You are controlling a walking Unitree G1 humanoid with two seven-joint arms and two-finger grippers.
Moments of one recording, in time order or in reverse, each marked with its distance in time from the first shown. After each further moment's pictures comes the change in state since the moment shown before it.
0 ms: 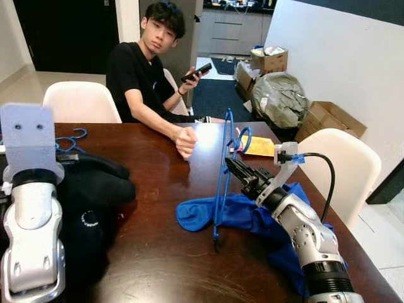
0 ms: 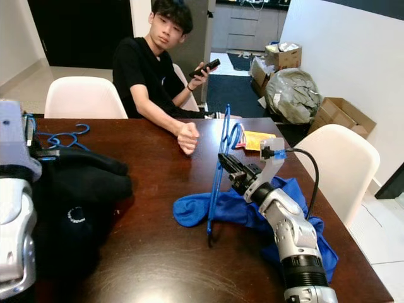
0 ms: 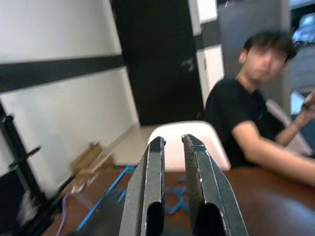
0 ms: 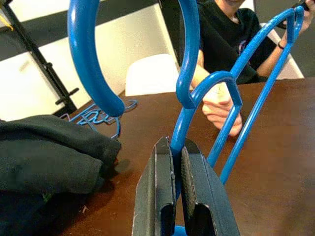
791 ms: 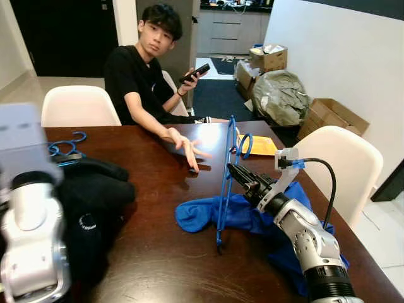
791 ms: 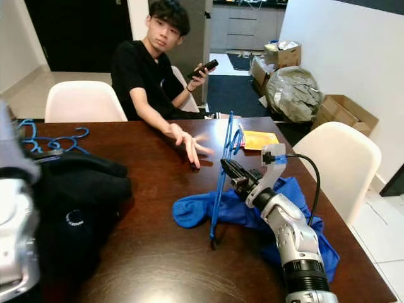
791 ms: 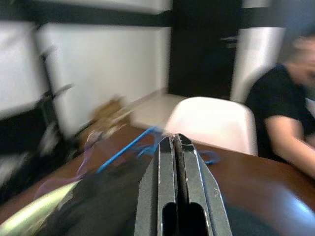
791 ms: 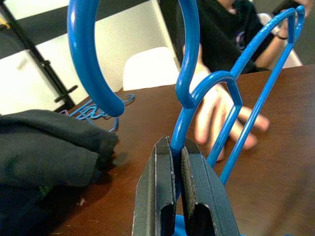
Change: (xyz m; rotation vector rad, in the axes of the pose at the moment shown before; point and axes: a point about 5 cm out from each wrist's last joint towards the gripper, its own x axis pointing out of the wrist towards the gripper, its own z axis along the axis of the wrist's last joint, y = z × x) left arm -0.021 0.040 -0.036 -0.190 0.248 0.330; right arm -0.005 -0.003 -0.011 0.007 0.039 -0.020
